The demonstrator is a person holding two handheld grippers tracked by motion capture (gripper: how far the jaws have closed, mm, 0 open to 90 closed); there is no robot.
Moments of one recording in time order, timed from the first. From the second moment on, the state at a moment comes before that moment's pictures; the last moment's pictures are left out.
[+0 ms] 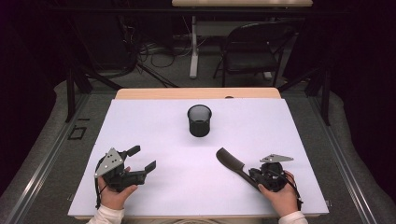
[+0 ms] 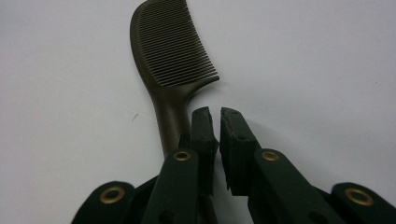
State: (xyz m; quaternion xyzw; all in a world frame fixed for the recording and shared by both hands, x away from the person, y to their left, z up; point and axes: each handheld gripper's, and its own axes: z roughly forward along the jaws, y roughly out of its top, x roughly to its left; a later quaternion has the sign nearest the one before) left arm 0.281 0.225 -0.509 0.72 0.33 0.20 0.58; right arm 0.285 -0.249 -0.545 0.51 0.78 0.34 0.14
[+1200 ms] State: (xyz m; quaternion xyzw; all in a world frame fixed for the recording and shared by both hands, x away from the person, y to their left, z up) left arm 0.282 0.226 -0.509 0.72 0.33 0.20 0.58; right arm 0.286 -0.249 -0.515 0.44 0.79 0.39 0.16
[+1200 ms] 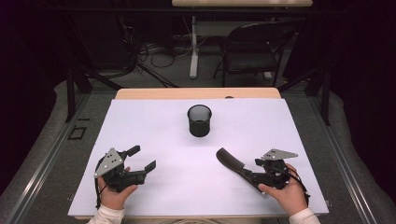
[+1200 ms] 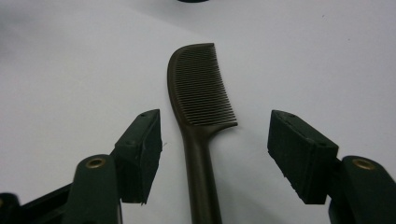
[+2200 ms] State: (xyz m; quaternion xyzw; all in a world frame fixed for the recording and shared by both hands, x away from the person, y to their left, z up) left arm 0.282 0.225 -0.510 0.72 0.33 0.20 0.58; right arm 0.314 -0.244 -0.492 0.44 0.86 0.24 0.12
